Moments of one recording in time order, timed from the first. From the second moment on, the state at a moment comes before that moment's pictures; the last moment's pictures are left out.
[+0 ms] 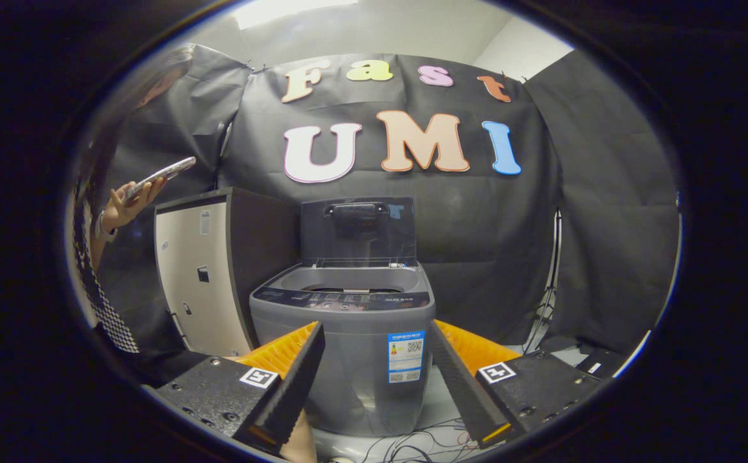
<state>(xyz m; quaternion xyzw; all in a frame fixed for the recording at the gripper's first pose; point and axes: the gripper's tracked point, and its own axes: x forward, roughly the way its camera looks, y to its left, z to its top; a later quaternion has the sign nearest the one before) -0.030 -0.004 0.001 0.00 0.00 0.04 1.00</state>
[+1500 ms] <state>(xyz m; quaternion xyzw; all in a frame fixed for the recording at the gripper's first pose) -0.027 -0.008 -0.002 0.00 0.00 0.04 1.00</state>
